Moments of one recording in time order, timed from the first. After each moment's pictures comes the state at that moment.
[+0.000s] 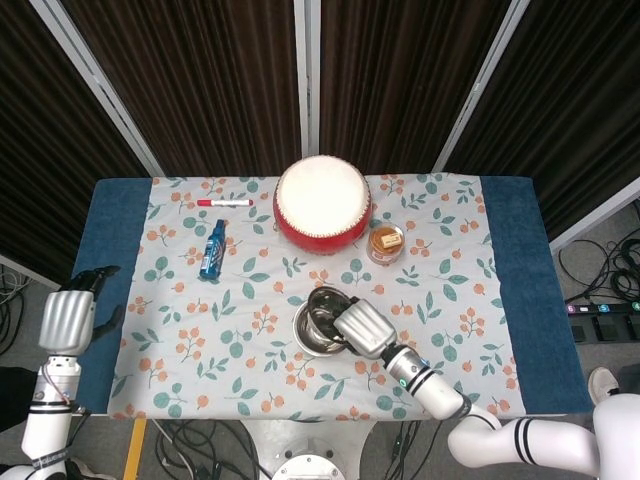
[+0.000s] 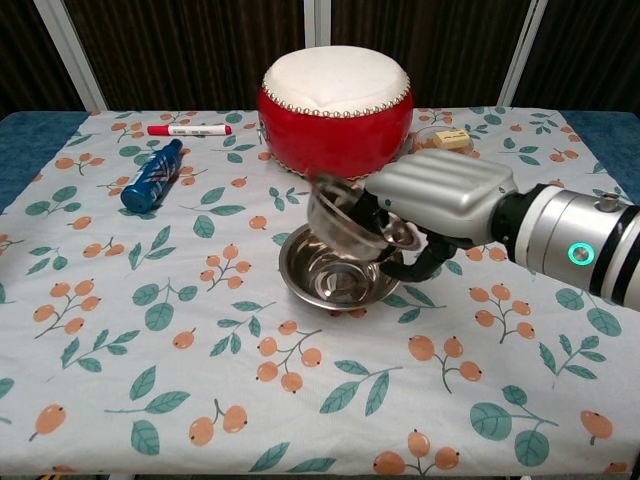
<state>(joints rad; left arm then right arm) -0.23 -1.35 -0.13 -1.52 1.38 1.46 0.13 0.72 -1.59 0.12 -1.59 -1.32 0.87 -0.54</state>
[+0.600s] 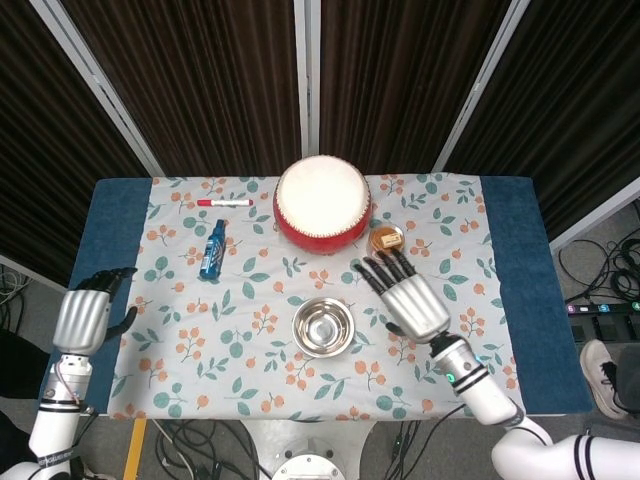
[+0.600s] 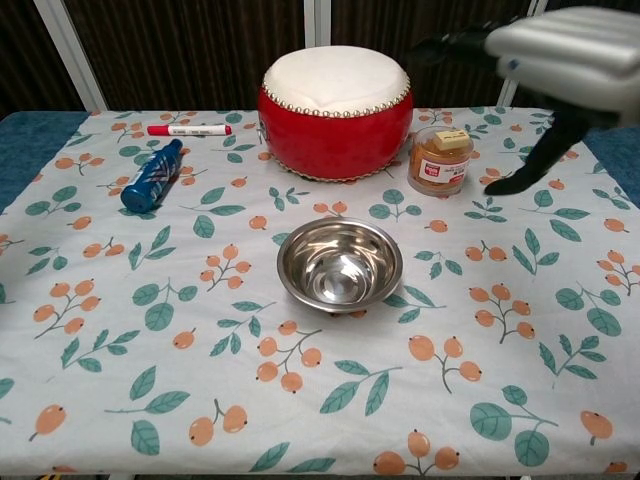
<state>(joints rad) -0.26 -1.35 -0.11 -1.55 1.43 1.42 0.15 0.60 -1.28 0.13 -1.88 -1.32 1.15 -0.61</state>
